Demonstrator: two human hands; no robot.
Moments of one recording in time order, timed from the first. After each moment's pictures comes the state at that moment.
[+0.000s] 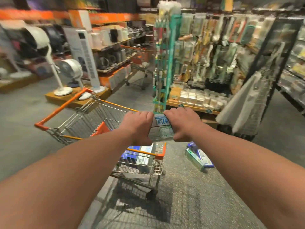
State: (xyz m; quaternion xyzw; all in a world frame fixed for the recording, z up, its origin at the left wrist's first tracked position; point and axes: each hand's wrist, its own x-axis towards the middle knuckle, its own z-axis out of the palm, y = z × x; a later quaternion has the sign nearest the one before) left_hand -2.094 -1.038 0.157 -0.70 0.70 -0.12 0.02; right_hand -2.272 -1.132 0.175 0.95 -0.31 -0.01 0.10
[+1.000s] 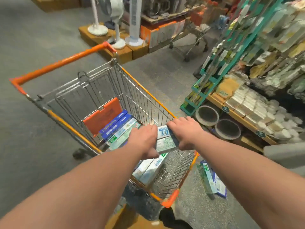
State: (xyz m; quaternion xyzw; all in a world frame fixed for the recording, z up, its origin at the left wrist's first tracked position) left_hand -1.936 -1.271 -0.045 -0.86 0.49 0.11 -0.04; right_hand -2.028 -1.438 -0.011 0.97 -0.07 -0.20 0.10
